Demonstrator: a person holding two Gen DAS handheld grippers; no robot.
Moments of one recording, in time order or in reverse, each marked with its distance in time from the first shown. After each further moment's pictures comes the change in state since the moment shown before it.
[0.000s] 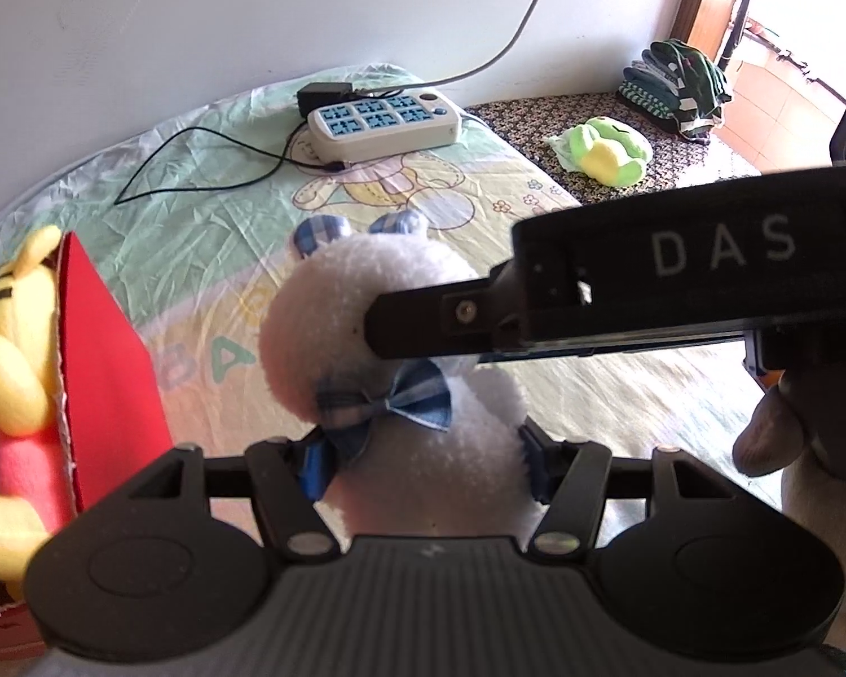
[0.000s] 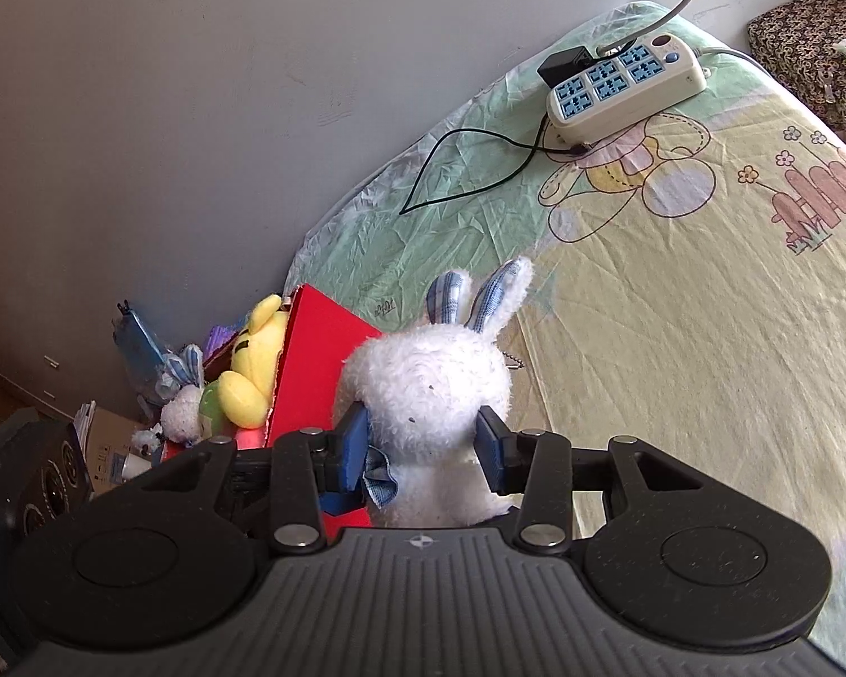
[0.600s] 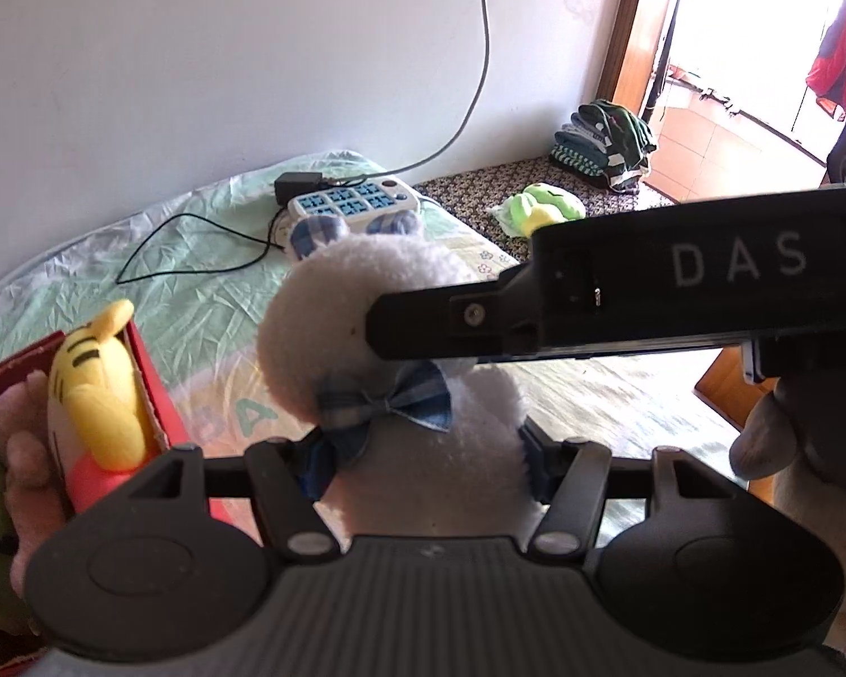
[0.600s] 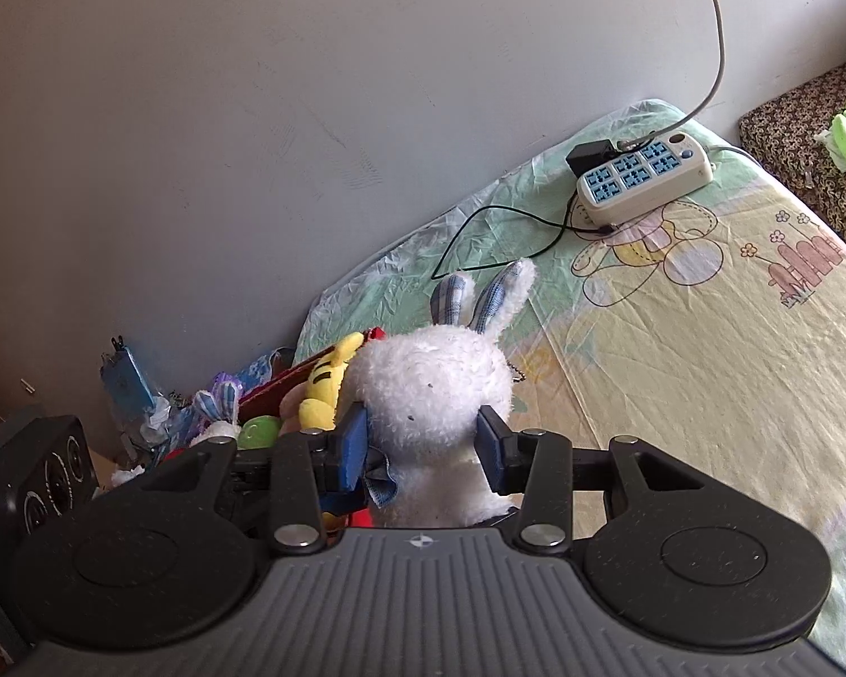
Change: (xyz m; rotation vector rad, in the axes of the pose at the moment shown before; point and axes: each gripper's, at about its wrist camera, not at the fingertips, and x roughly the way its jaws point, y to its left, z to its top) left arm -0.070 0.036 -0.019 0.078 -0.176 -0.108; right arm -0.031 0.088 -0.030 -0.084 -0.189 -0.067
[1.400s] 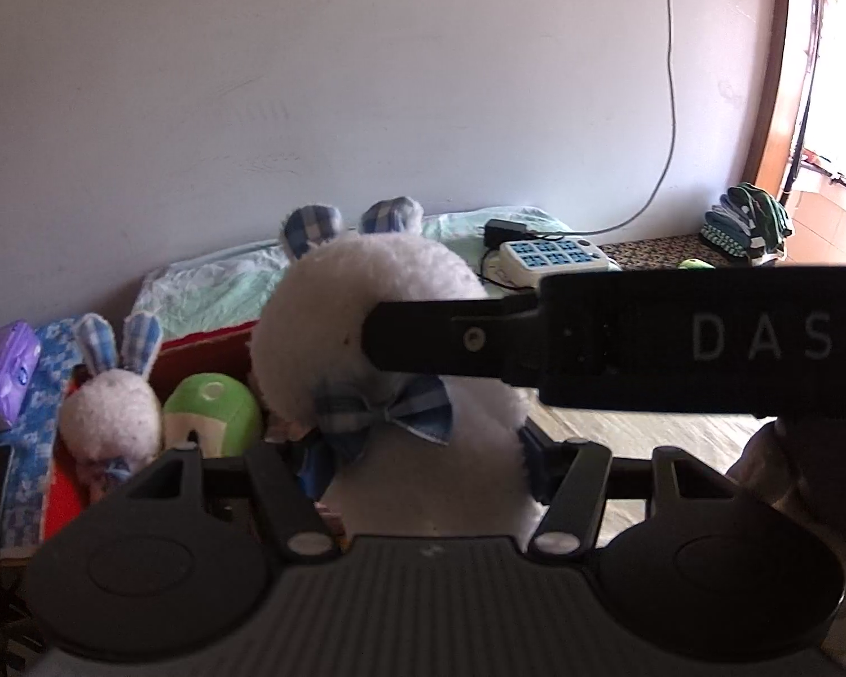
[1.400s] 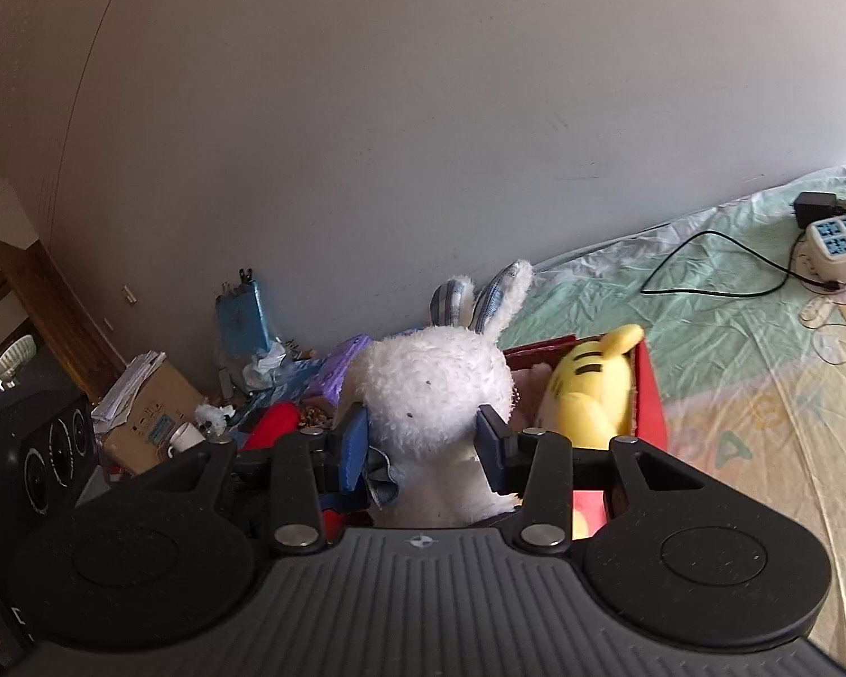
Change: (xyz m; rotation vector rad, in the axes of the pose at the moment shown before) left arm -0.084 0.089 -0.051 -0.163 -0.117 0.325; right arm 0.070 0.120 -0.039 -0.257 0.014 0.274
